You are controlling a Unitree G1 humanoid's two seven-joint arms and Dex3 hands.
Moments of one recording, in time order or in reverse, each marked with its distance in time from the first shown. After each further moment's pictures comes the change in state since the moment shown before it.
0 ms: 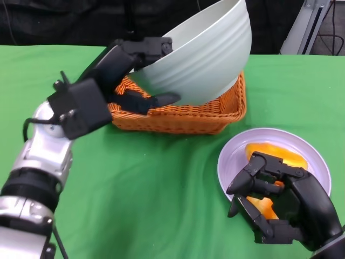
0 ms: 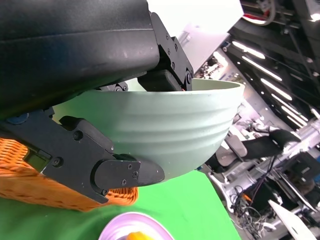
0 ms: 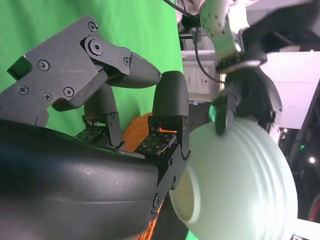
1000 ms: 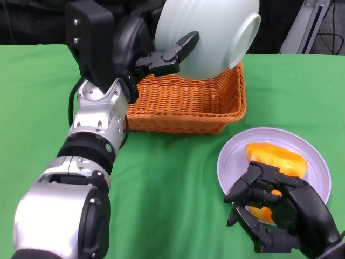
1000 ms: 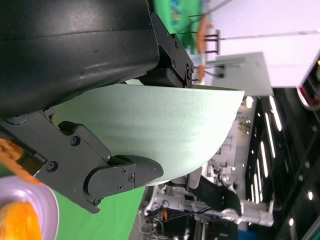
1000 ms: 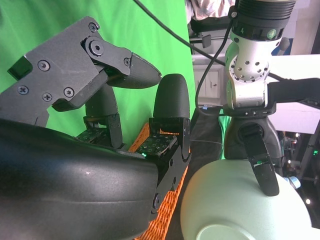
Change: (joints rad) left arm -0.227 -0.234 0.330 0.281 -0.252 0.479 -0.013; right arm 0.025 -0.001 0.002 0.026 -0.022 -0.019 0.020
